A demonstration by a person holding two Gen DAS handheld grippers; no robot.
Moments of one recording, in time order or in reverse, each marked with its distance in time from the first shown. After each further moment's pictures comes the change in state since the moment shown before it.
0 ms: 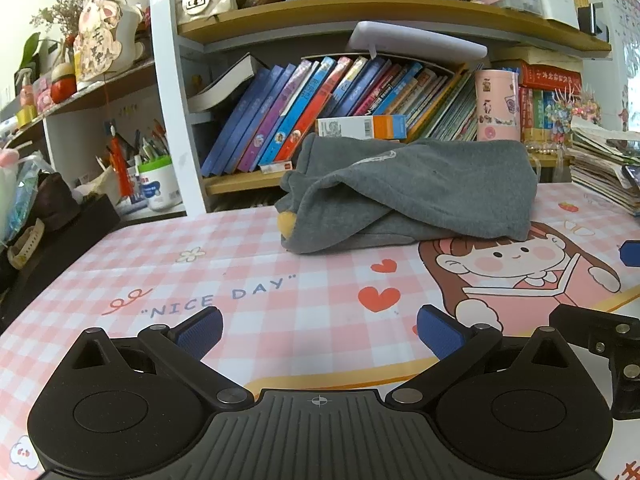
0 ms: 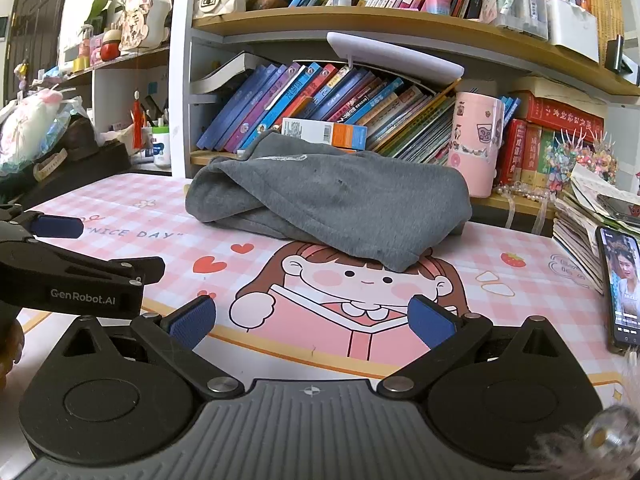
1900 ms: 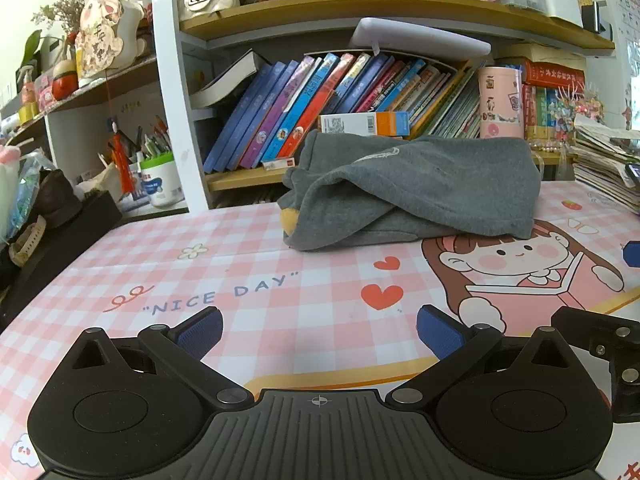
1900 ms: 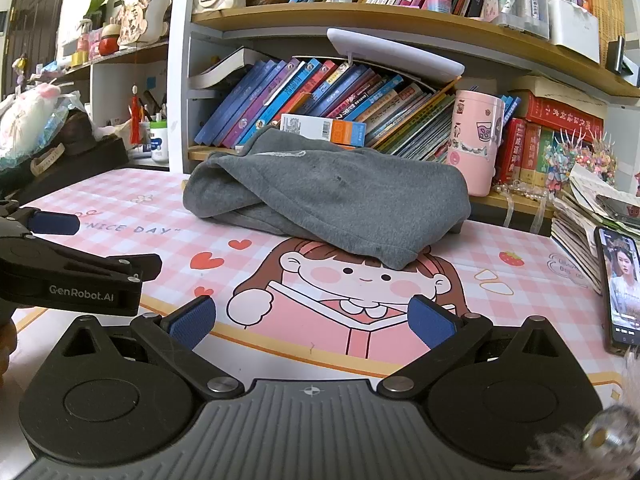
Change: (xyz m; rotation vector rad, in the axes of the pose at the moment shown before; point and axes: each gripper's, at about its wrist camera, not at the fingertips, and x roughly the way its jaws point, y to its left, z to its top) left arm 0.002 0.002 0.000 -0.005 0.011 0.012; right arm 0.002 0.002 0.000 -0.009 0.011 -0.010
